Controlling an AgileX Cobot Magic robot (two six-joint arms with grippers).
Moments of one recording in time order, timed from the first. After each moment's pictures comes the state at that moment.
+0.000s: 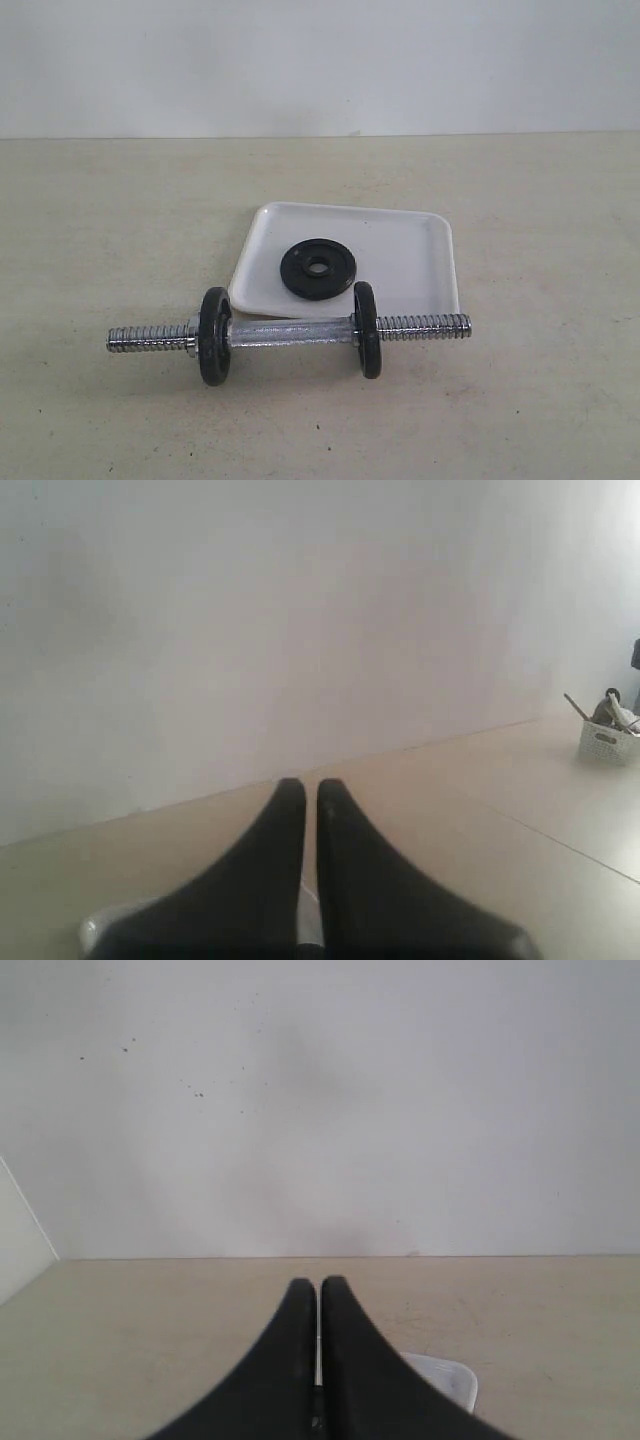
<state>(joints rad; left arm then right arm) -0.01 0.27 -0.43 1.74 -0.67 -1.98 0.01 0.36 -0.67 0.75 0.59 -0.43</state>
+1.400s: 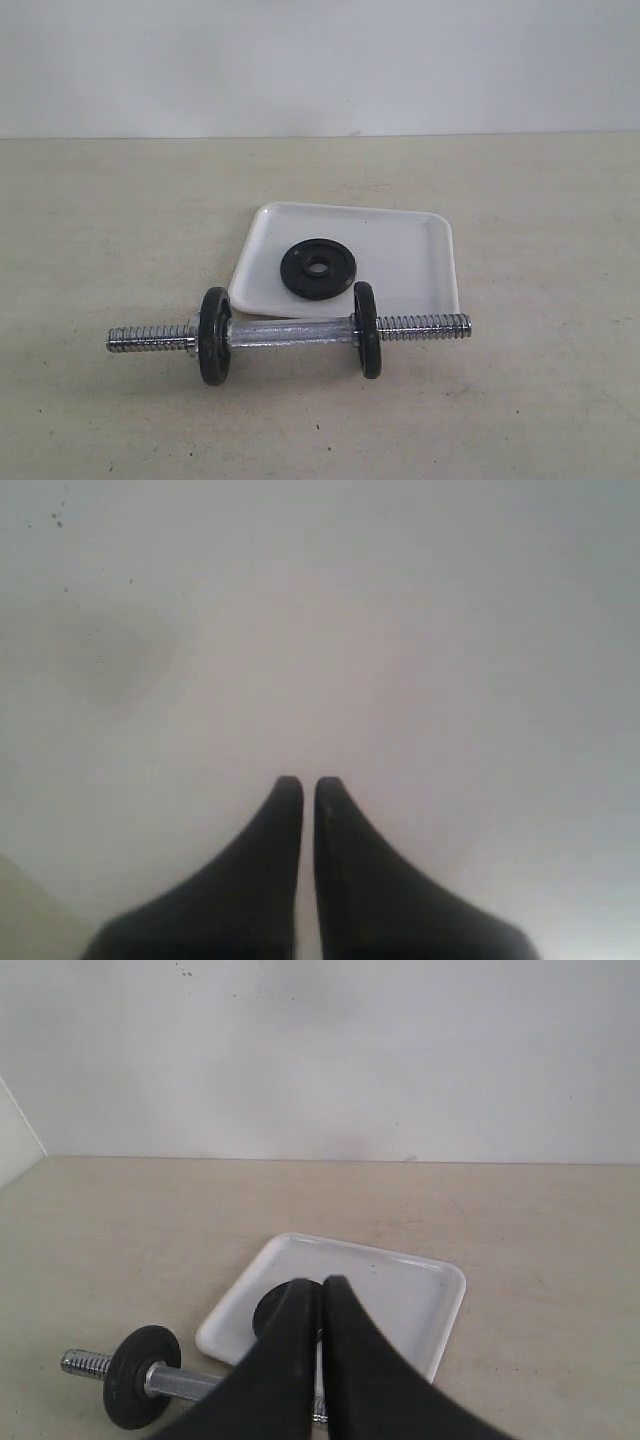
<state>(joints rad) -0.01 0.27 -0.31 0.87 -0.33 -2.09 0.01 0.36 -0.57 0.74 0.67 -0.51</state>
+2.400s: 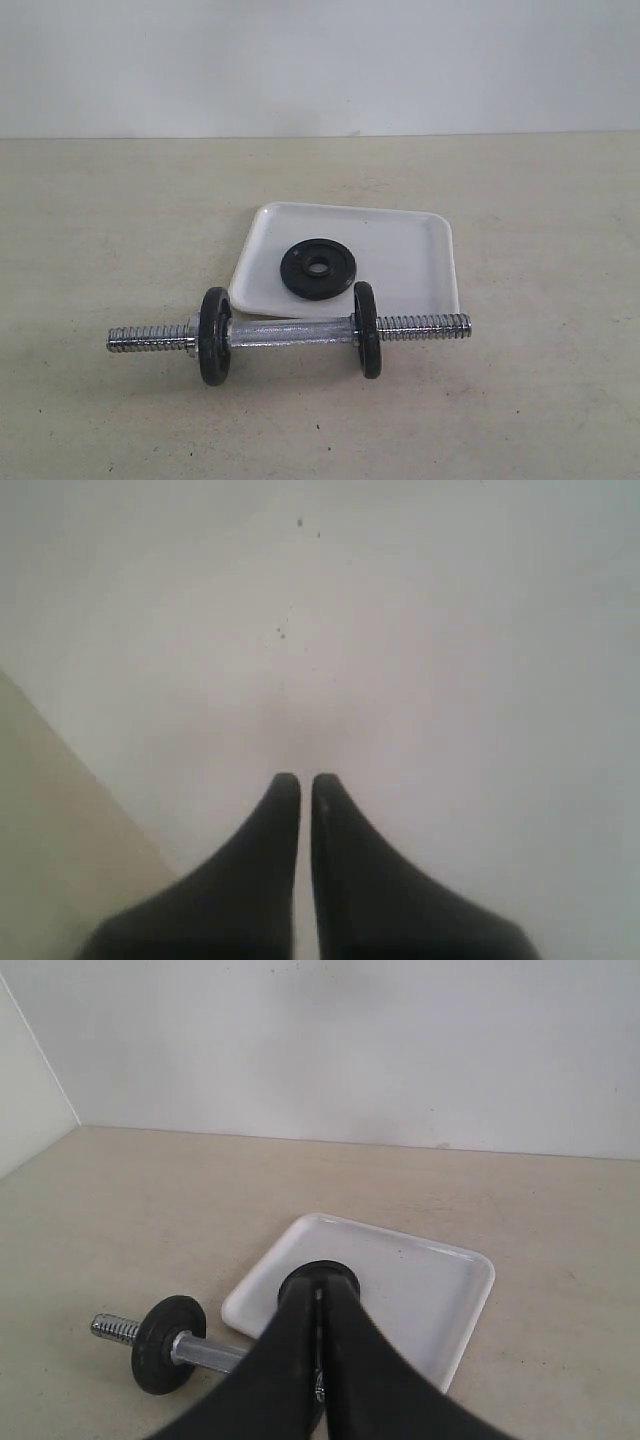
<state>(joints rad) -0.01 0.27 -0.29 0.70 0.00 -1.78 0.08 0.36 -0.57 0.72 0.68 -0.51</state>
